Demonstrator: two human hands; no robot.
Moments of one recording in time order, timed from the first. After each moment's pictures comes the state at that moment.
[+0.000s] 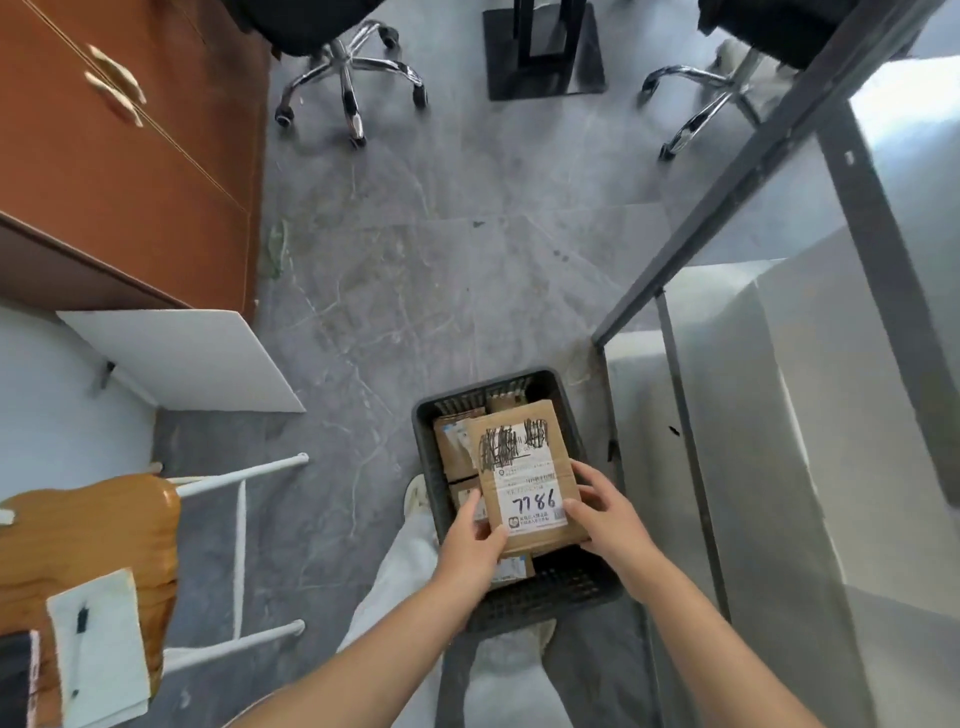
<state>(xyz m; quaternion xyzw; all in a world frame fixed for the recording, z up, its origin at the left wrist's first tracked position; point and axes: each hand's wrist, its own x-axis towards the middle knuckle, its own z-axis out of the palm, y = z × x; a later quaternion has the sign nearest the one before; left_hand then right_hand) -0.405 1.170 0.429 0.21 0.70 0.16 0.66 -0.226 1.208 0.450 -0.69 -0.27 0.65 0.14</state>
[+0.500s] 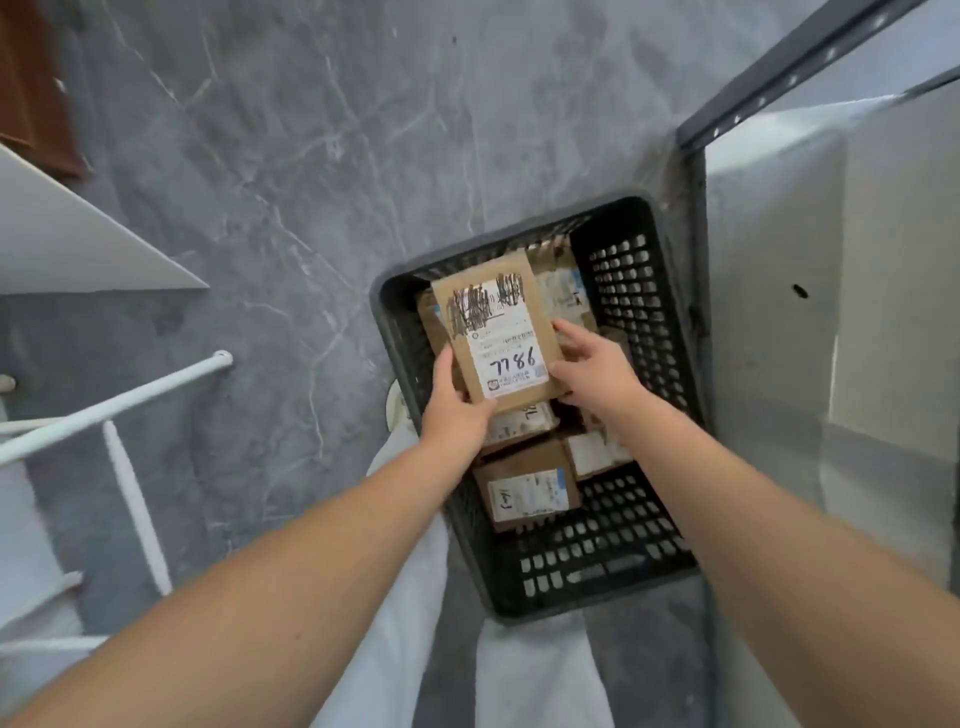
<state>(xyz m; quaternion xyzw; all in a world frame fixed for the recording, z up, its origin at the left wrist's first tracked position) -0.460 1.254 0.118 0.18 0.76 0.06 0.62 -0.303 1.299 0.127 -0.73 -0.24 0.64 0.07</state>
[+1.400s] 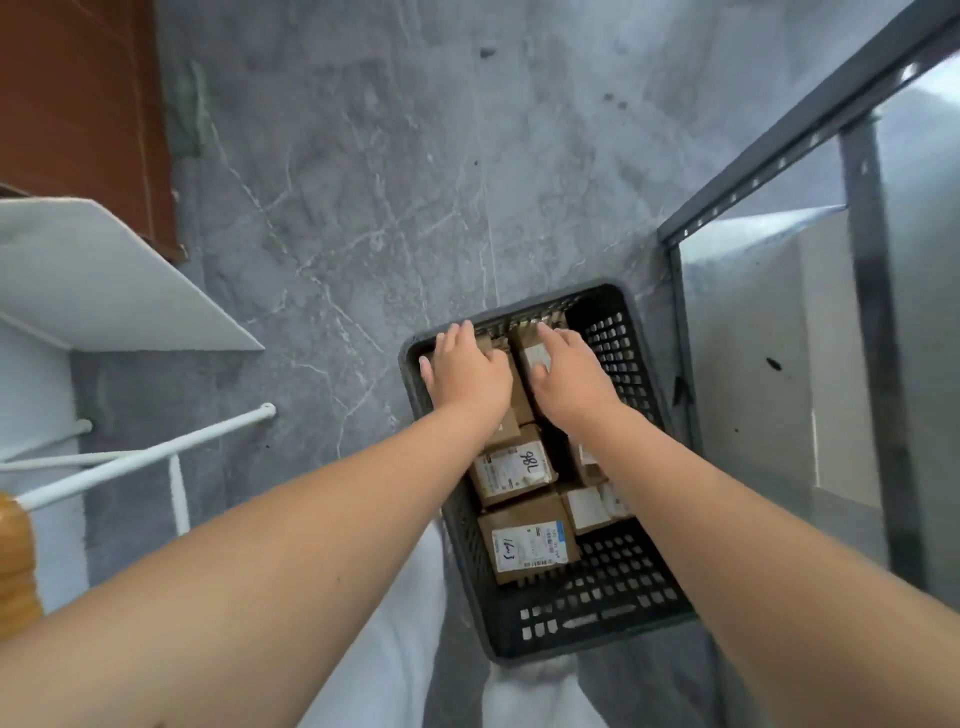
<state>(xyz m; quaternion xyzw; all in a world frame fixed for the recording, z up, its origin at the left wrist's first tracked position) -0.436 1.342 0.210 0.41 0.81 0.00 0.42 -0.322 1.343 0.199 -0.68 -0.58 0.44 -0.05</state>
